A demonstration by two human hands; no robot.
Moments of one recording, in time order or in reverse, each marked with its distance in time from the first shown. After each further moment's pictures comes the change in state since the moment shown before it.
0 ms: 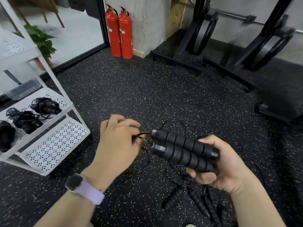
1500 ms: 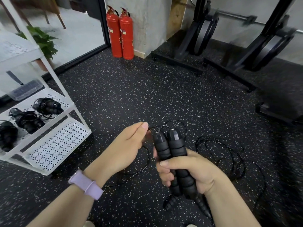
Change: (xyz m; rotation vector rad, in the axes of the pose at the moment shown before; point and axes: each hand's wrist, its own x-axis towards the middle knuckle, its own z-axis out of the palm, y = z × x) left_hand 0.001 0.002 0.007 -0.844 -0.306 -0.185; right_hand 0.028 0.027 0.050 -0.078 -0.240 -0.097
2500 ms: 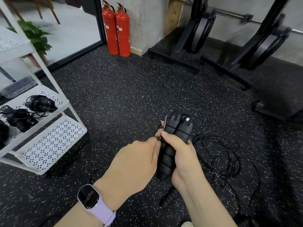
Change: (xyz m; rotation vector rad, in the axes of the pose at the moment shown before) left_hand -0.028 0.019 0.039 0.689 0.060 0.132; right_hand 0.030 0.015 0.022 0.279 0.637 -0.419
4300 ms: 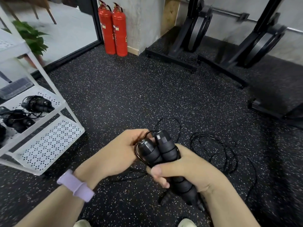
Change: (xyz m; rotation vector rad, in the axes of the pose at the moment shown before) left_hand 0.011 -0.021 -0.030 -0.603 -0.296 0.007; right_hand -0.021 -0.040 -0.019 -0.671 -0.668 0.269
